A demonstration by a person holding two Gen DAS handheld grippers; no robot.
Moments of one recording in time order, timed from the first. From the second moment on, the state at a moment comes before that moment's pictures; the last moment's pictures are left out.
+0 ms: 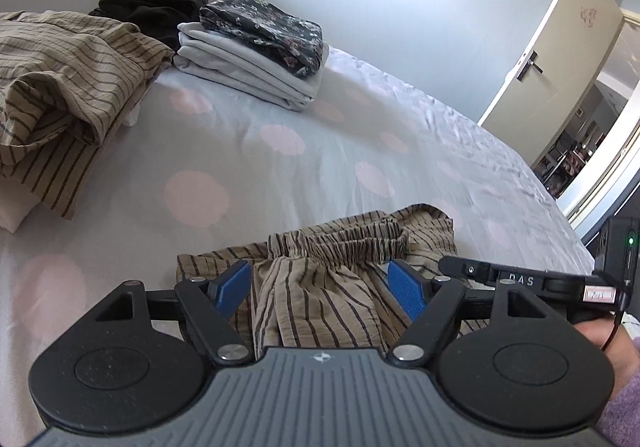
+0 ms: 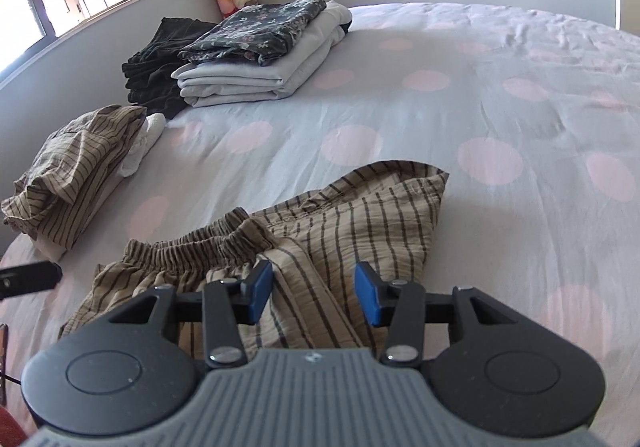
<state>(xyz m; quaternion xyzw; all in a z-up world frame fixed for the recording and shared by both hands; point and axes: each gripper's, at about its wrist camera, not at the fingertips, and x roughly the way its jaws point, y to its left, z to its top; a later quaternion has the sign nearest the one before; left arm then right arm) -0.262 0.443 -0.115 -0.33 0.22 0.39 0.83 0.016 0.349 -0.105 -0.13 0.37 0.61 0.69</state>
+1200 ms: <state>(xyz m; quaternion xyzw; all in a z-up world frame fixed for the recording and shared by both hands) -0.260 0.450 -0.129 -0.34 0.29 0.46 0.76 0.044 0.338 -0.120 -0.04 0.39 0.62 0.68</state>
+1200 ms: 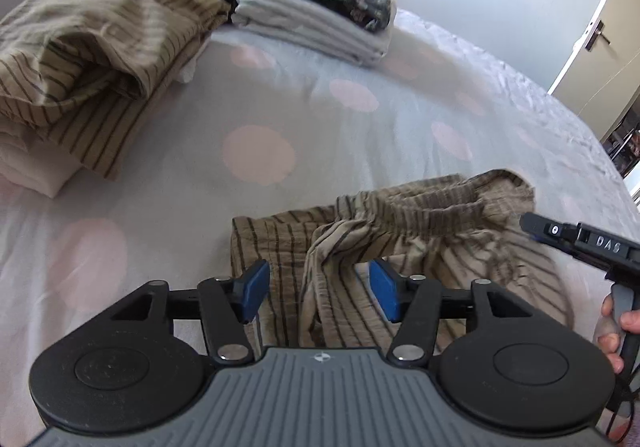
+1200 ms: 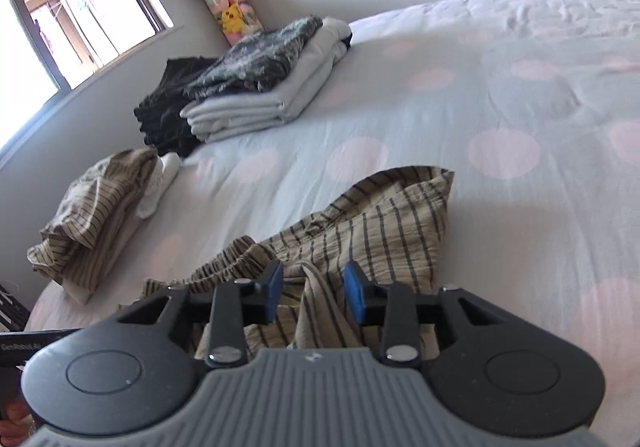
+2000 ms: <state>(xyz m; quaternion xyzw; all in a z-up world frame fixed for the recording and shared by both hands) -0.276 0.356 -0.114 -0.34 0.37 0.39 0.77 0.031 0.239 -0.122 -0.13 0.43 0.60 0.66</state>
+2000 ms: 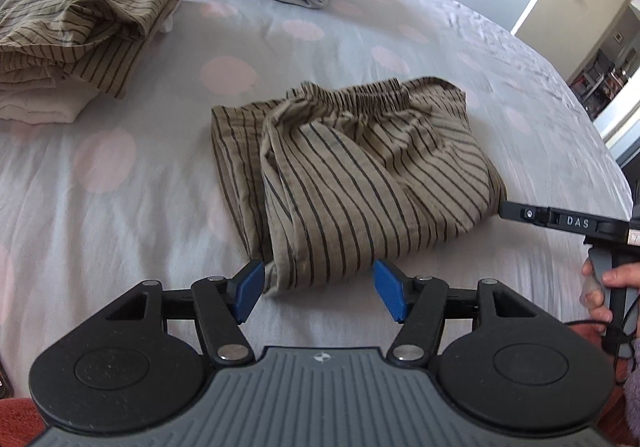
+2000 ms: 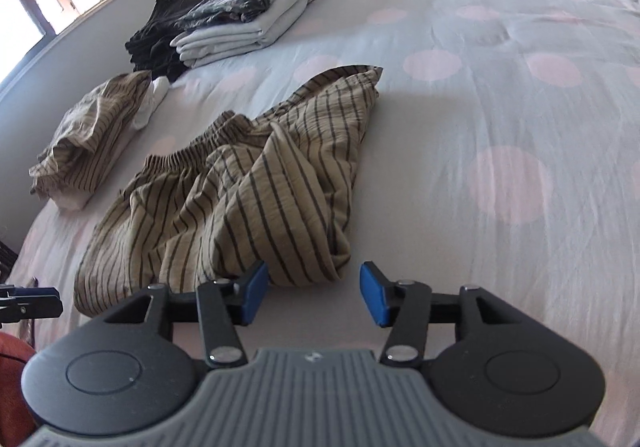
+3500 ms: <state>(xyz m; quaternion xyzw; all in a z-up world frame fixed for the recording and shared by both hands) -0.283 0.362 -0.107 -0.31 0.38 0.47 0.73 0.061 0.230 -0.115 -0.07 0.40 0.52 0.75</state>
